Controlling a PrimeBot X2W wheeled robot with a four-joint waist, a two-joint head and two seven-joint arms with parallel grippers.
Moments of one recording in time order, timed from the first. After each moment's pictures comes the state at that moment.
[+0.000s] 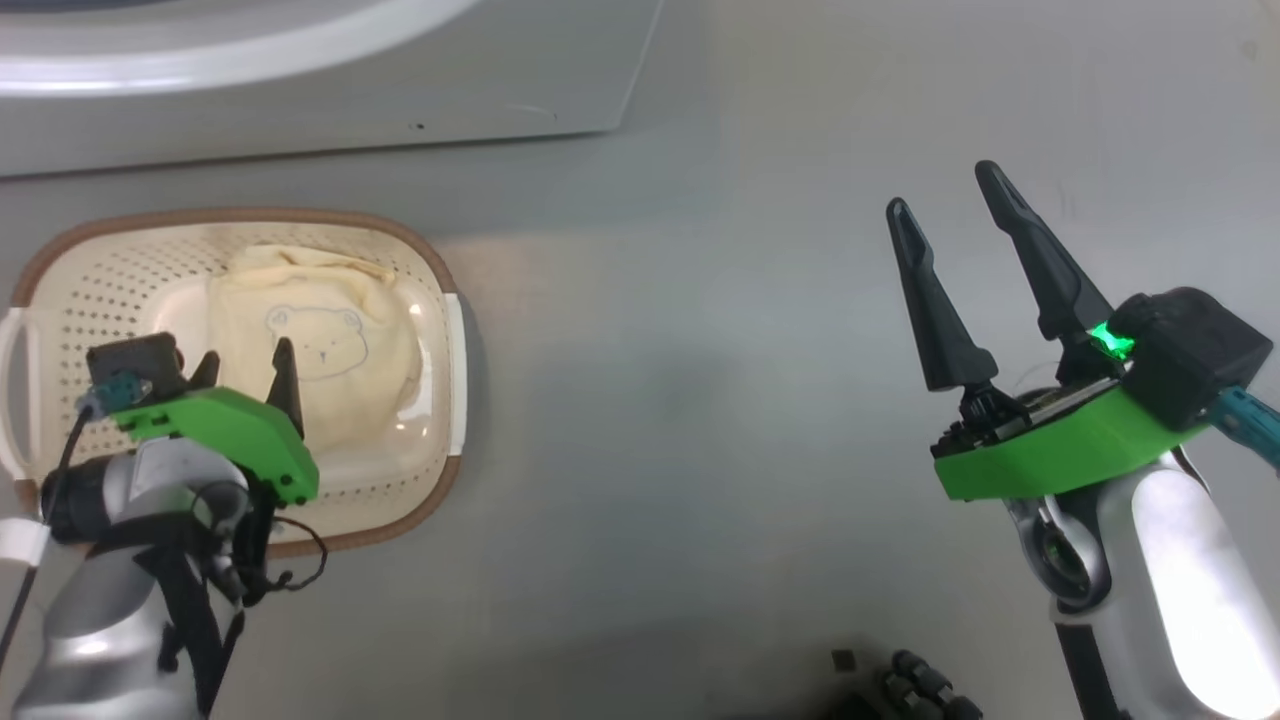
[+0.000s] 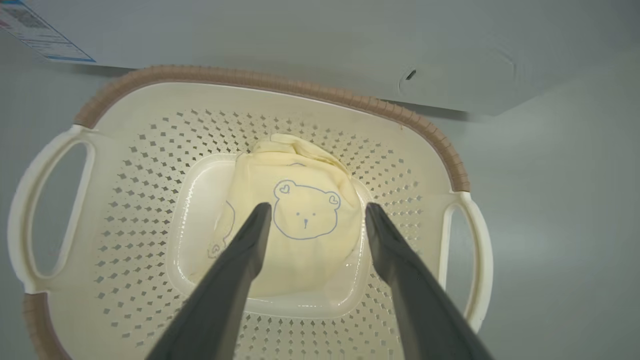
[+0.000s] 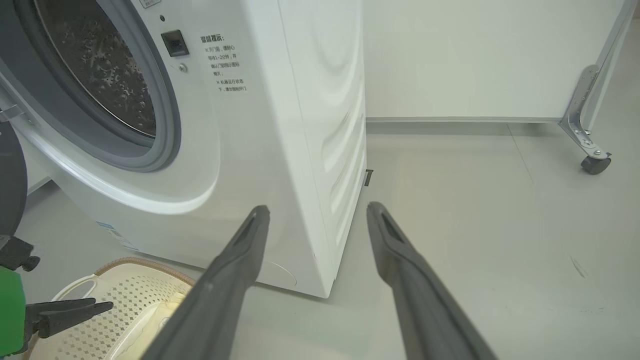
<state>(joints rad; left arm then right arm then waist) -0.64 0.27 -0.42 0.77 -0.66 0.00 -0.07 -0.27 -0.04 0.13 -0.09 0.18 0.13 -0.16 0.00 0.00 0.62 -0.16</state>
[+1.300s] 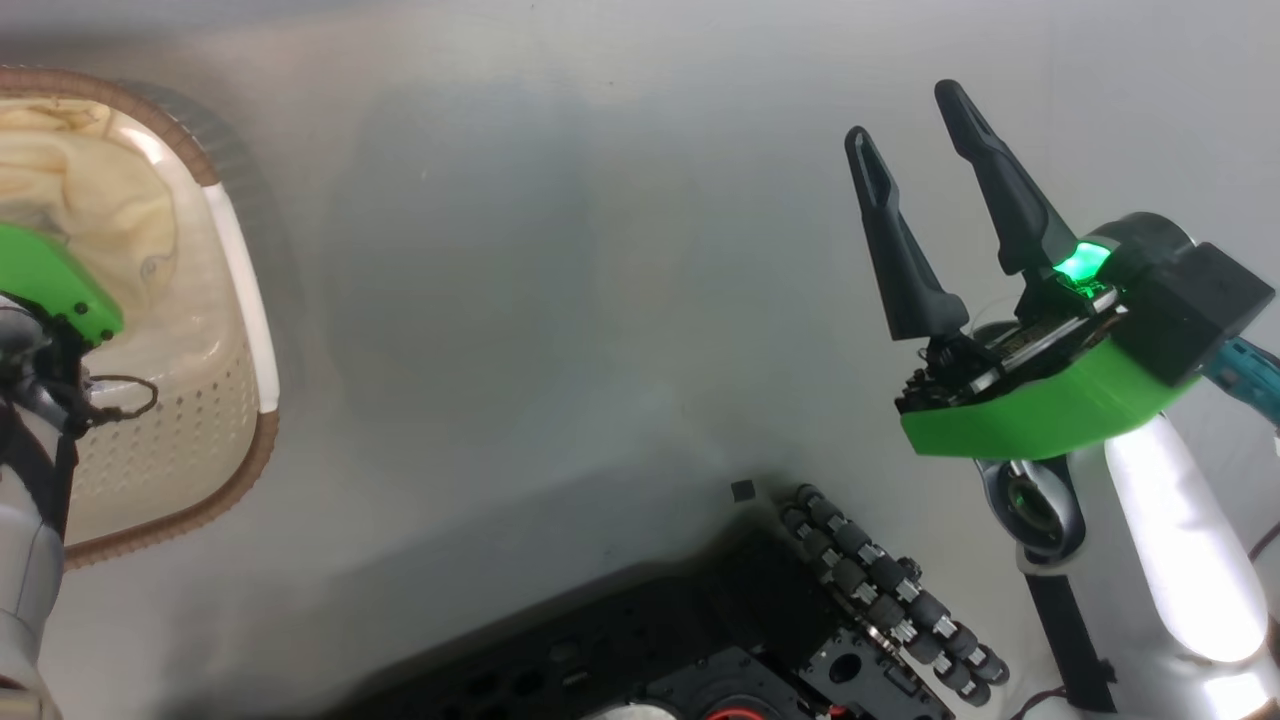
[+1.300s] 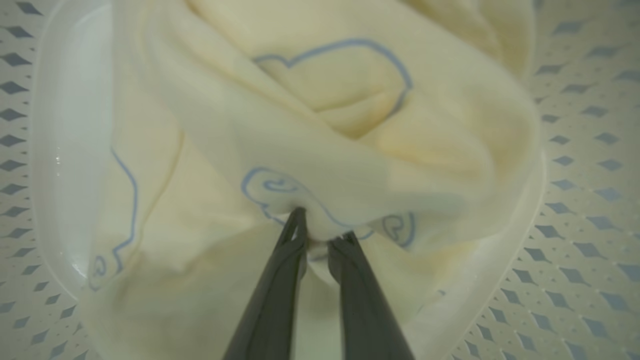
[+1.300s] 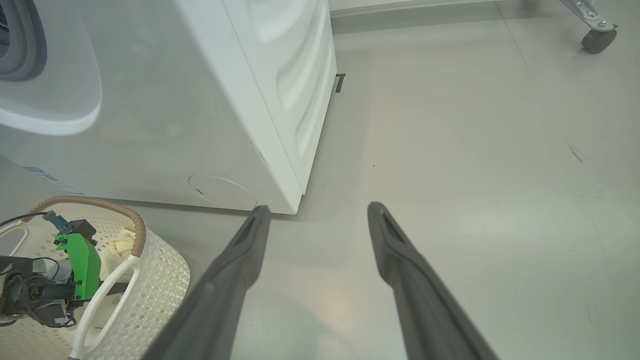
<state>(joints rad) -1.06 0.34 -0.37 1.23 -0.76 -0.01 0.06 -0.40 -0.04 0.22 -0.06 0.27 0.13 -0.24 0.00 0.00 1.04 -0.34</state>
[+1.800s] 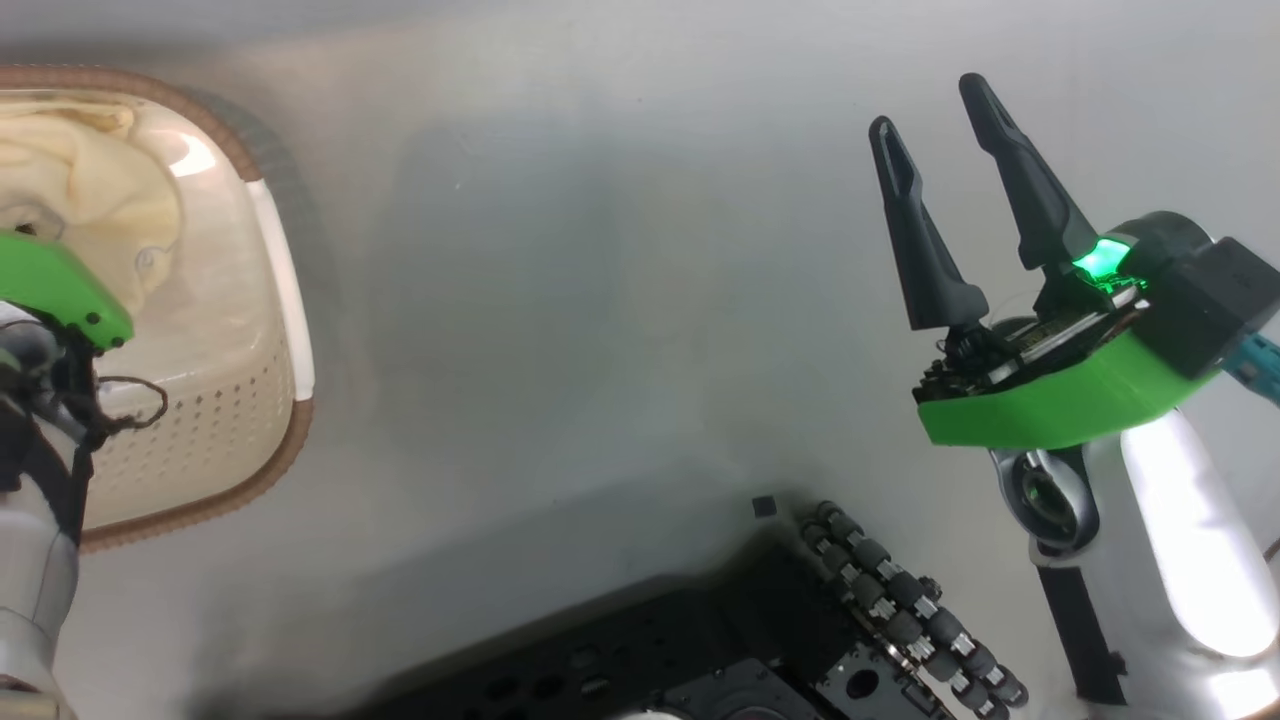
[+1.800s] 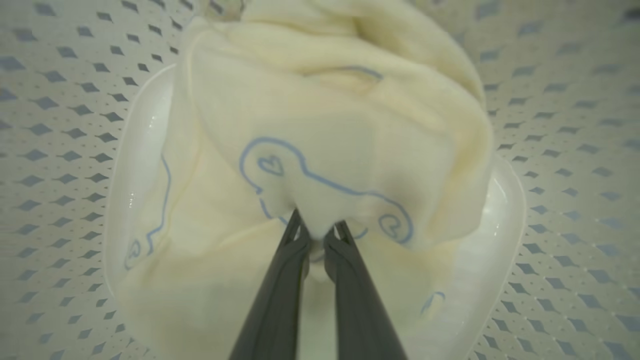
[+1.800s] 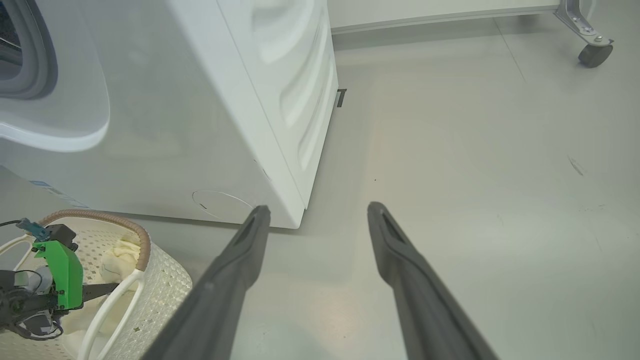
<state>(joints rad) -1.06 0.33 -0.38 1.26 -0.75 -0.01 -0.05 -0.40 -0.04 0.19 -0.05 0.27 0.13 -0.25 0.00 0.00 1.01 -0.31</state>
